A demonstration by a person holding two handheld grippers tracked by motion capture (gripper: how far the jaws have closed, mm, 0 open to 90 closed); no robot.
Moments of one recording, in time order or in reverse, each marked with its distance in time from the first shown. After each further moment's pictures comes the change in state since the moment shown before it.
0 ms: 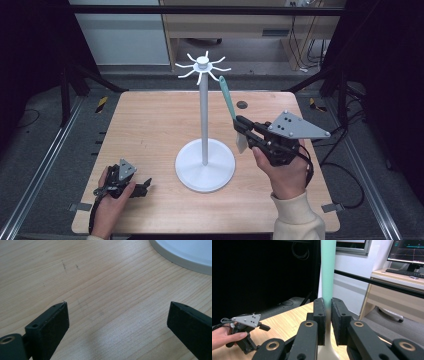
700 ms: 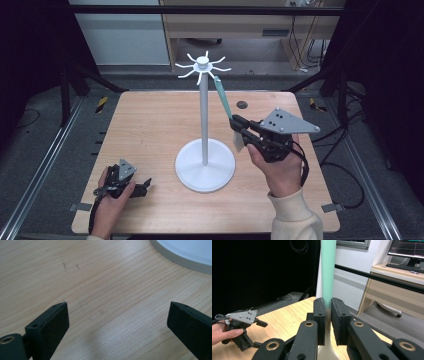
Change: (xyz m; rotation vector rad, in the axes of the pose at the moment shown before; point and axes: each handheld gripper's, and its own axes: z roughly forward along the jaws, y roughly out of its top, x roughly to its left) left arm 0.000 0.000 0.000 0.003 0.000 0.000; right arm -0.001 -0.002 0.014 0.046 -0.008 -0.003
